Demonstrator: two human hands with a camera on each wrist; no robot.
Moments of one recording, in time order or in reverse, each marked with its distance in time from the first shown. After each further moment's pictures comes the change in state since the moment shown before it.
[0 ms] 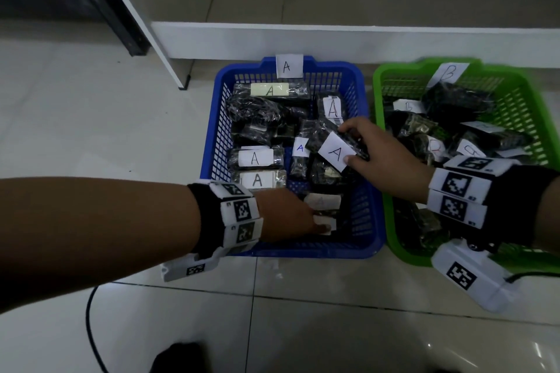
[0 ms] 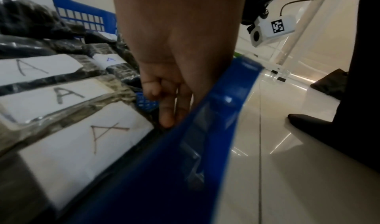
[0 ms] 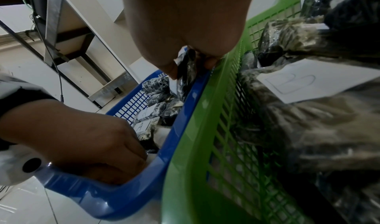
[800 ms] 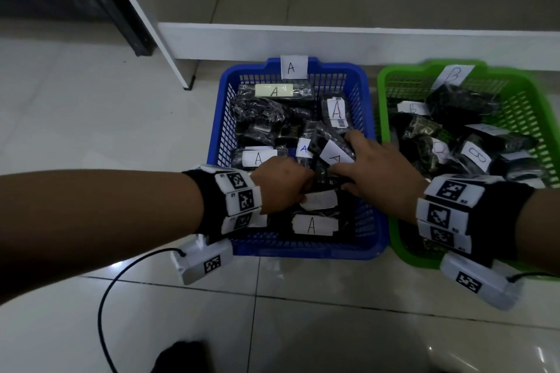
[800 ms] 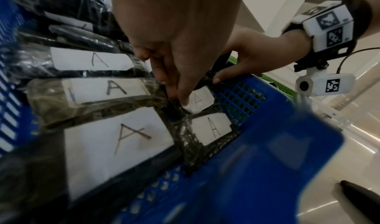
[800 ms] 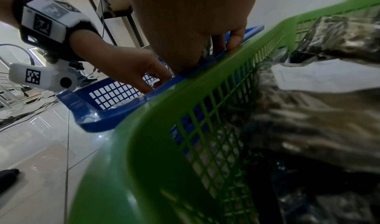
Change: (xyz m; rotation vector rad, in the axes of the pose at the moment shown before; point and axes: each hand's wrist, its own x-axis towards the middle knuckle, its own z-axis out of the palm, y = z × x) left_hand -0.014 -0.023 -0.023 -0.402 0.232 -0.538; right_hand -0.008 -0.010 0.012 -0.859 -0.171 -0.176
